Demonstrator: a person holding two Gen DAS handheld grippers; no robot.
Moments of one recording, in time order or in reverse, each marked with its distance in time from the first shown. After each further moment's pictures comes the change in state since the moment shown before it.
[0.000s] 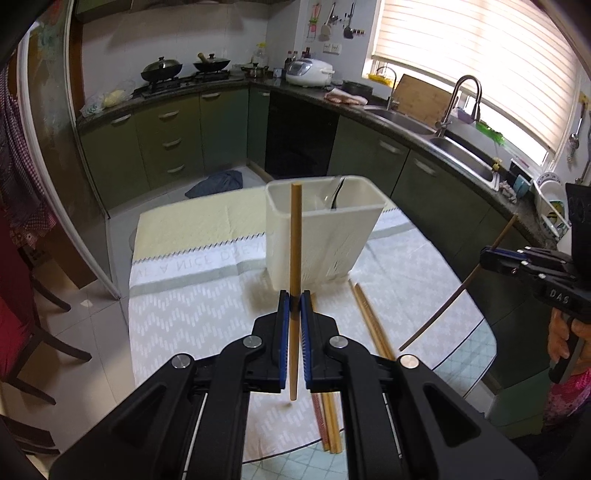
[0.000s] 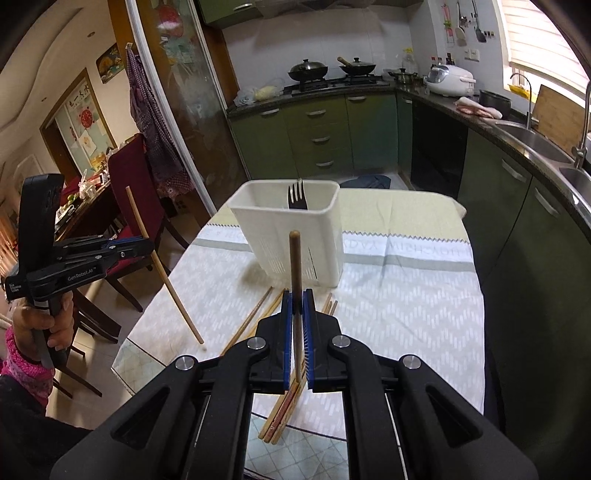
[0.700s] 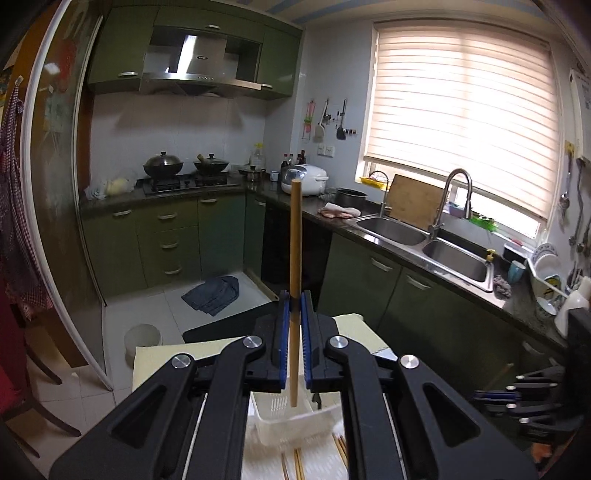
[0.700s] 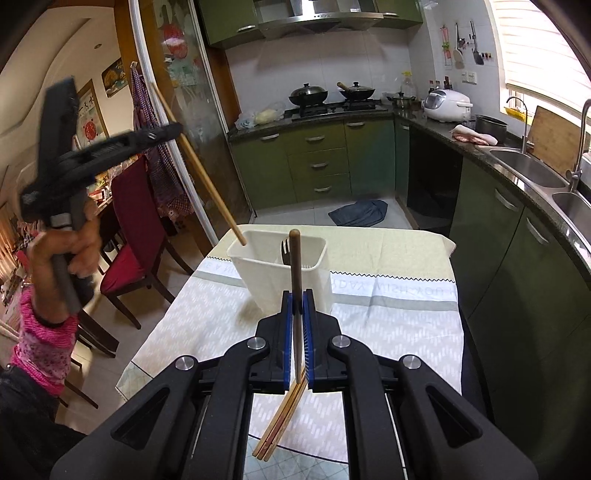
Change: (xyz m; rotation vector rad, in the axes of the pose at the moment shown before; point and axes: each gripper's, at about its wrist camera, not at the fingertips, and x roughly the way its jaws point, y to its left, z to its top) left arm -0.026 -0.021 0.138 0.005 -0.391 0.005; right arm -0.038 -0.010 0.043 -0.013 -0.080 -0.005
